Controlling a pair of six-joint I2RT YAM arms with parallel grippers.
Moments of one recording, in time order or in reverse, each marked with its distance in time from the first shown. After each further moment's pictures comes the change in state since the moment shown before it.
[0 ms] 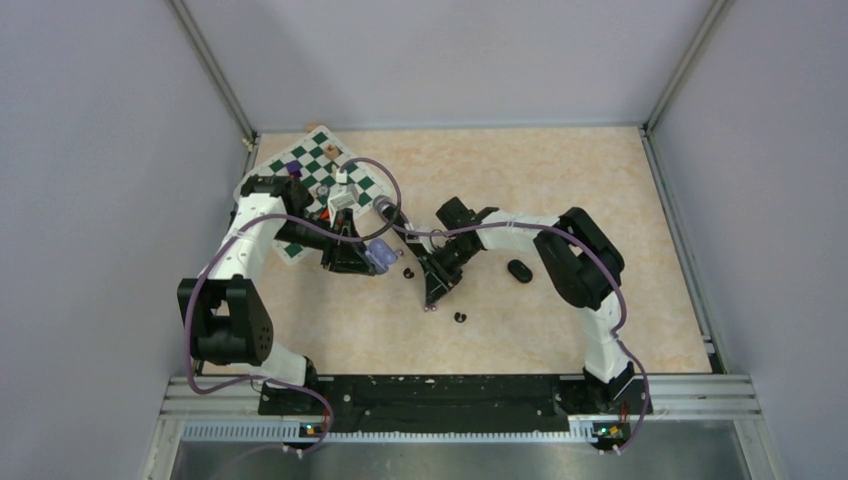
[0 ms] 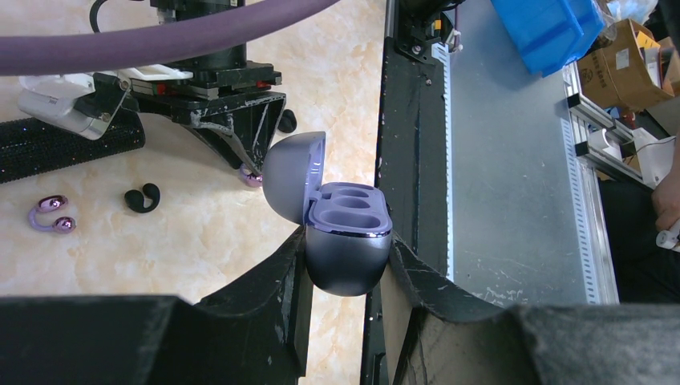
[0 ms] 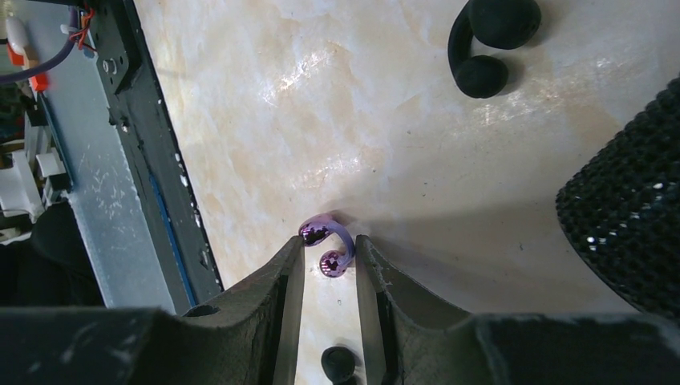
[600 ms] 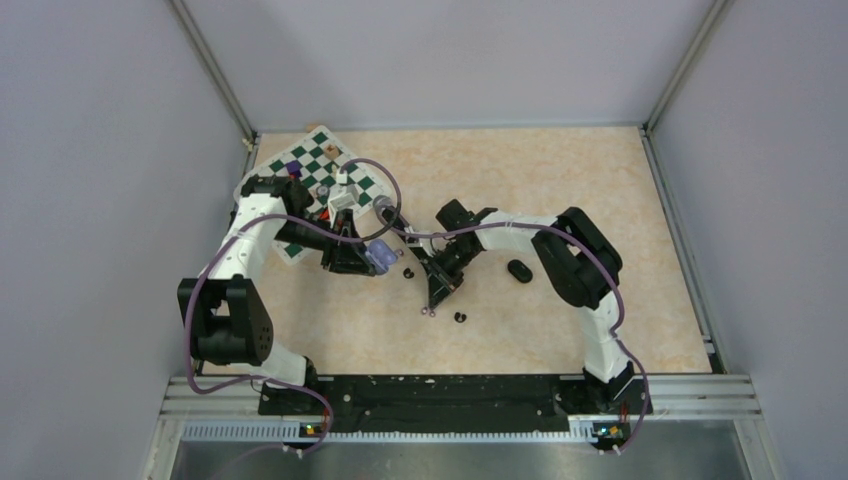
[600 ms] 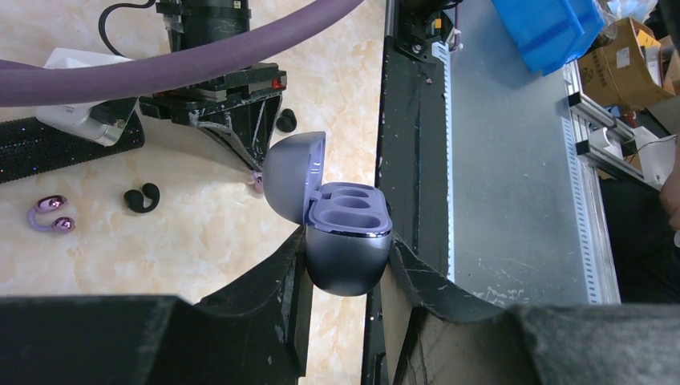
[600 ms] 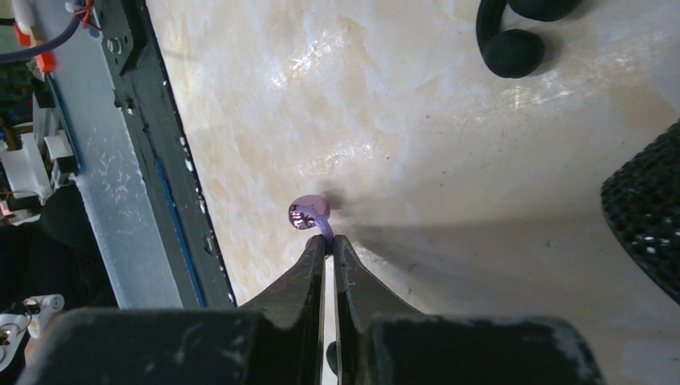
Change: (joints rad) left arm 0.000 0.000 -0.004 0.000 0.000 0.007; right arm 0.003 0.011 0.005 -0.046 -0.025 -0.035
